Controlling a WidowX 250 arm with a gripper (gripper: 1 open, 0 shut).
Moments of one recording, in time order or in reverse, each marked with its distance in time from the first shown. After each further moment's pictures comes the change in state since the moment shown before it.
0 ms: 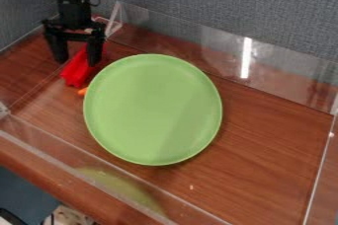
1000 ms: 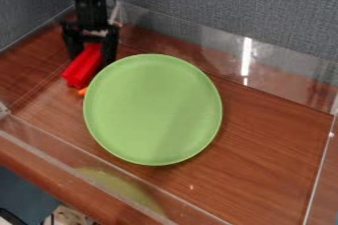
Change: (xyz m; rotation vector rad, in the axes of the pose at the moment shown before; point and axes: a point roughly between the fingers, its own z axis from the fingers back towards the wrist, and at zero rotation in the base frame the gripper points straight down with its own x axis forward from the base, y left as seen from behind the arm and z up) arm 0.021 -0.015 -0.018 -0.010 0.025 -0.084
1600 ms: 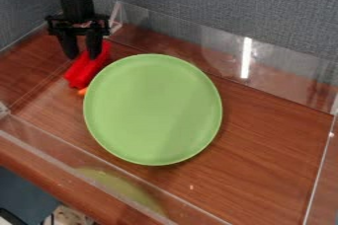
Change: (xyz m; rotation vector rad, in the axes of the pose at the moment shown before) arm -0.015 0.007 0.023 -0.045 -0.064 0.119
